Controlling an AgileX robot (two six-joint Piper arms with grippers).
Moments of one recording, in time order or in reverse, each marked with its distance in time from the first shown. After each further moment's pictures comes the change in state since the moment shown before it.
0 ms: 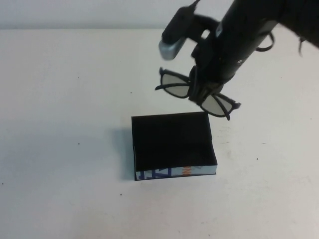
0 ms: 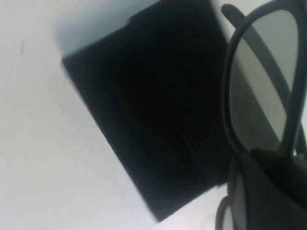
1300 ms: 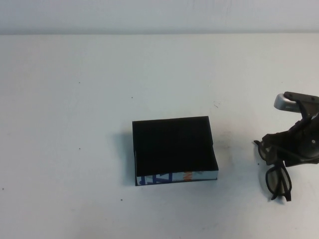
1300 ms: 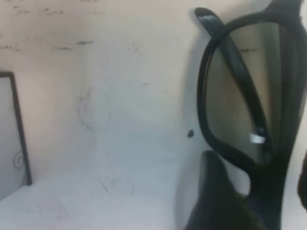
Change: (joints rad) right arm -0.431 -0.121 0.829 0.242 -0.518 0.473; left arm 0.000 0.000 0.000 0.000 0.000 0.000
